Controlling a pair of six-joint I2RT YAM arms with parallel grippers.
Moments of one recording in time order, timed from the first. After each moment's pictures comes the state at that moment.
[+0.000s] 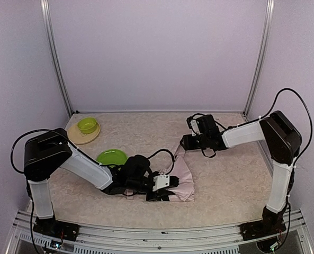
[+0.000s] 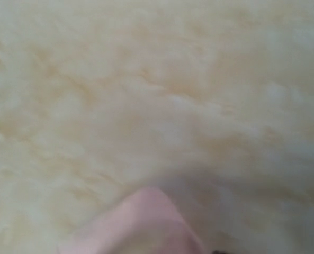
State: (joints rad) left arm -1.06 1.95 0.82 0.58 0.32 0.54; right arm 0.57 1.96 1.13 0.17 -0.03 0.32
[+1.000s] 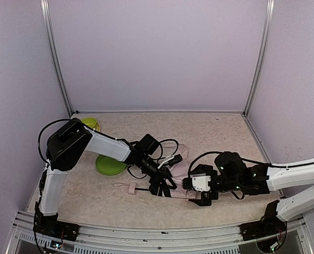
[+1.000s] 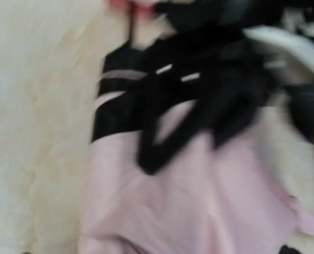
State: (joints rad) left arm -0.84 2.25 1.37 -0.13 0.98 0.25; right arm 0.99 1.12 0.48 0.00 -0.10 -0.67
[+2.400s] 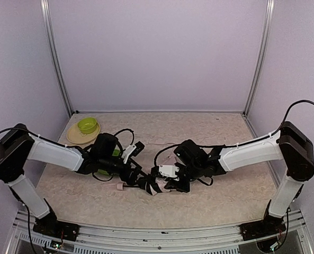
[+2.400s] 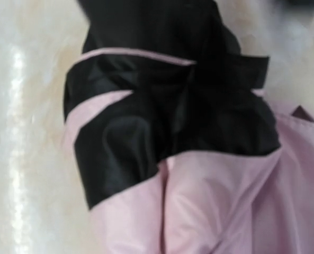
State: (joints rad) left arm -0.73 1.69 0.76 0.23 0.58 -0.08; right arm 0.98 1.75 0.96 -0.15 -0.19 -0.50
